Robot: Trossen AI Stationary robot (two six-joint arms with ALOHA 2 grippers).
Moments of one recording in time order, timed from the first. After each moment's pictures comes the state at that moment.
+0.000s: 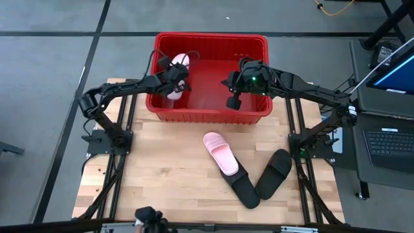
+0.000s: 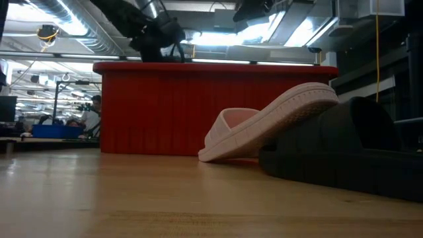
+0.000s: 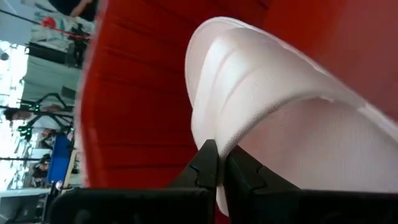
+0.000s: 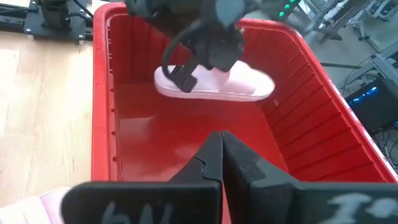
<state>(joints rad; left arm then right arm) 0.61 1.60 1.11 -0.27 -0.84 0.49 -0.25 1.49 1.61 -0.64 0.22 -0.29</state>
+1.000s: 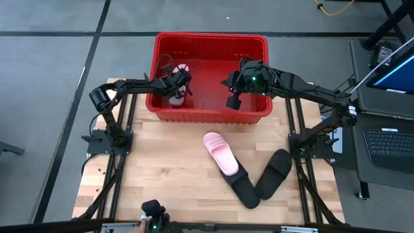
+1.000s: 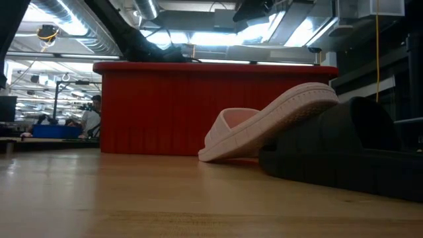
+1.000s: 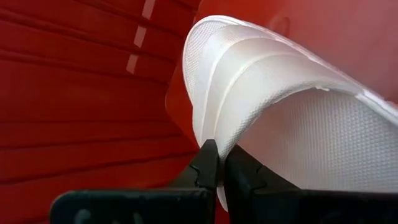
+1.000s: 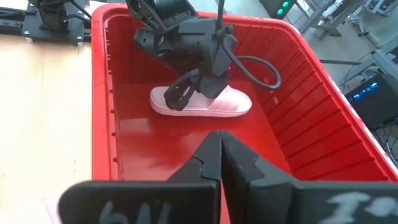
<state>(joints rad) 0.66 1.75 1.05 -0.19 -0.76 0.46 -0.25 1.49 1.61 -0.64 0.22 -0.27</state>
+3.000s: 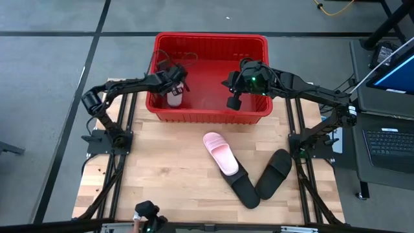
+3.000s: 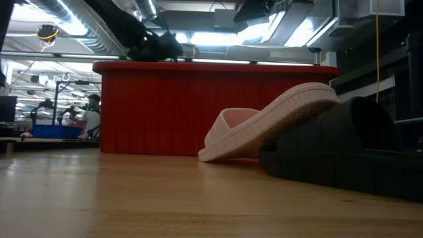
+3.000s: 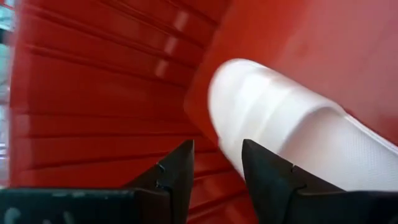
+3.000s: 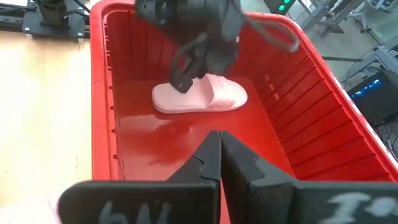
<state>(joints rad) 0.67 1.62 1.09 -0.32 -0.72 0.44 -0.25 1.49 1.61 -0.66 0.22 -0.26</state>
